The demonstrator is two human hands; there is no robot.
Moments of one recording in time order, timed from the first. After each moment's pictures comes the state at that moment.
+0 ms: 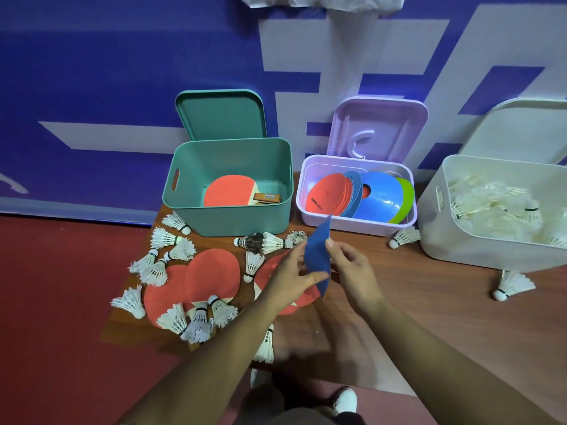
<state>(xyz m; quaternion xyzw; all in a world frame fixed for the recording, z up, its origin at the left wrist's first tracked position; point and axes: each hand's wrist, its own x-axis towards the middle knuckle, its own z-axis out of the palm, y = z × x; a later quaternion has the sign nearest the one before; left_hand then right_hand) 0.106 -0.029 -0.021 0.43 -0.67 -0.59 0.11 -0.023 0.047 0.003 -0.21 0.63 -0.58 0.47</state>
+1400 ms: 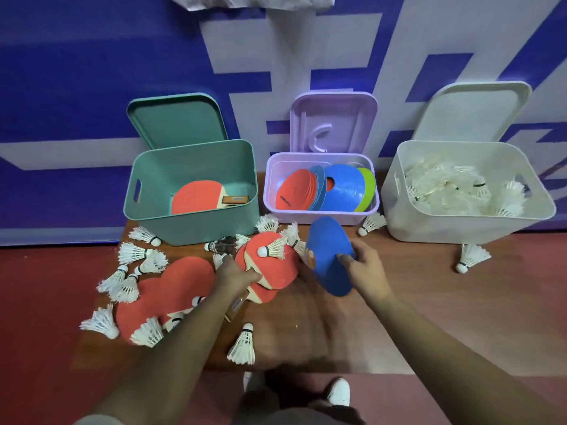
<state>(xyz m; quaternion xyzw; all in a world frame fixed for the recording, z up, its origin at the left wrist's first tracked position) 0.131 -0.069 -0.044 0.65 -0.64 -0.41 -0.03 -0.078 0.102 0.005 -0.24 0.78 -0.48 0.32</state>
